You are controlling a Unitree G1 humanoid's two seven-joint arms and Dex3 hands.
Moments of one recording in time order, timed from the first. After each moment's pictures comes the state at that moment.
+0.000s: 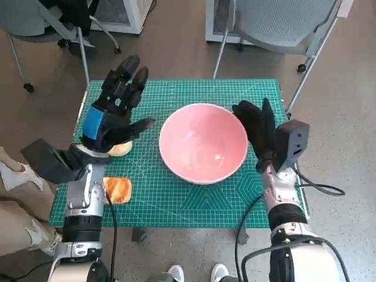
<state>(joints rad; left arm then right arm) -0.58 0.23 0.21 0.45 -0.36 -0.32 -0.58 -0.91 -0.08 -0.26 1.31 0.09 -0.38 0.28</state>
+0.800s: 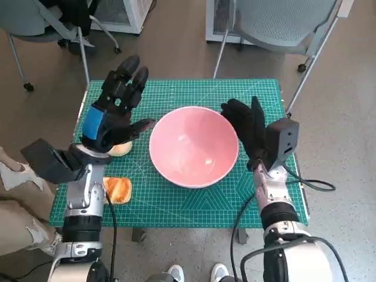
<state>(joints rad) -0.58 0.23 0.21 0.45 -0.36 -0.32 -0.59 -0.93 -0.04 -0.24 1.31 0.09 -0.39 0.29</state>
